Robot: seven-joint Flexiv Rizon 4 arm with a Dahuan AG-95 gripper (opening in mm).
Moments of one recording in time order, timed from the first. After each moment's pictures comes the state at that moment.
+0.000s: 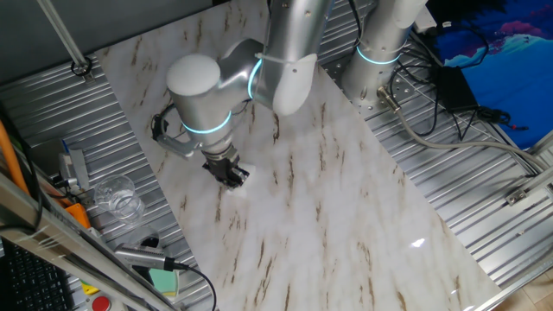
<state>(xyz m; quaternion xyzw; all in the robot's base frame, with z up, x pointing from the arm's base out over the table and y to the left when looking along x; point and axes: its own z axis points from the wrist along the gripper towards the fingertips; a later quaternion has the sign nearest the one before) 0.527 0.124 0.020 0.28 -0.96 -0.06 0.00</state>
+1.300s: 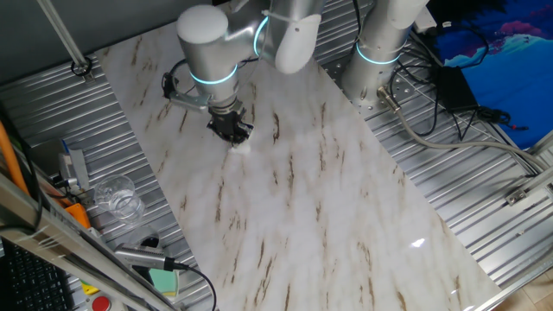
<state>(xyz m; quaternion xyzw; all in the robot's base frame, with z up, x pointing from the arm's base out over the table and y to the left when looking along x) 0.463 0.017 0.024 0.36 -0.93 -0.04 0.00</state>
